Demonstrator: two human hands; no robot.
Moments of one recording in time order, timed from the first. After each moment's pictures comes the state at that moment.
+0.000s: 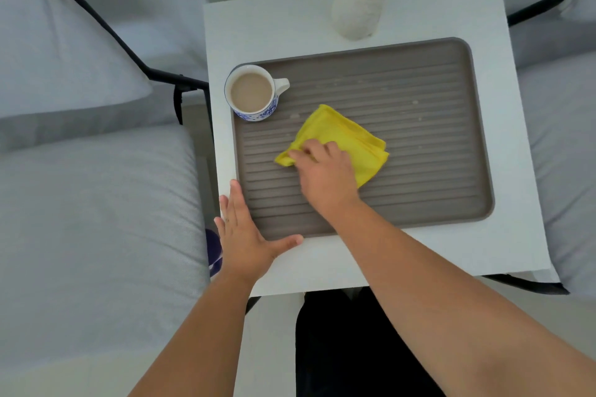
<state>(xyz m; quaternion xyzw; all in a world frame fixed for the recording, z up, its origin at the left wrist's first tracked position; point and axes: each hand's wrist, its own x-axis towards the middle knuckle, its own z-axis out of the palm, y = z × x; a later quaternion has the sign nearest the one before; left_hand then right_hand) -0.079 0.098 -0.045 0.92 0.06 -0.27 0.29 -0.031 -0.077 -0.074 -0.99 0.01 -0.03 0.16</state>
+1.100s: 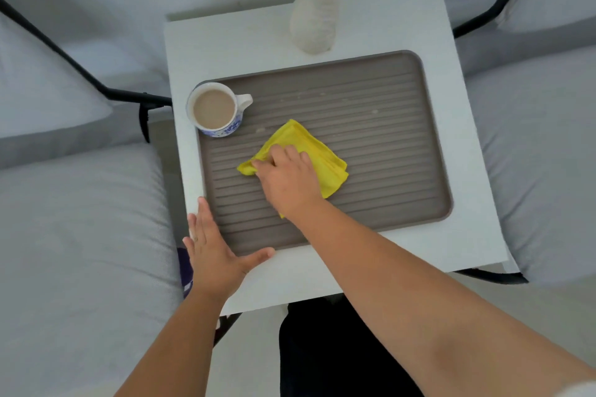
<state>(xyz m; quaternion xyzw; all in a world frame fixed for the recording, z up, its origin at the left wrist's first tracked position) -0.078 0.096 -0.040 0.92 0.07 -0.28 0.27 -0.016 -0.075 -0.066 -0.99 0.01 -0.02 0.14</state>
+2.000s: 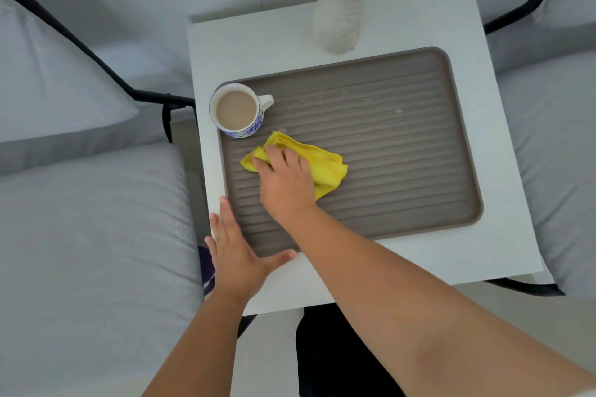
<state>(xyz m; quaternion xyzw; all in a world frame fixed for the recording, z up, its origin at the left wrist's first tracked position) -0.077 0.093 -0.039 0.92 0.07 -0.28 0.28 -0.006 -0.034 -0.076 -0.99 0.02 -0.02 0.14</state>
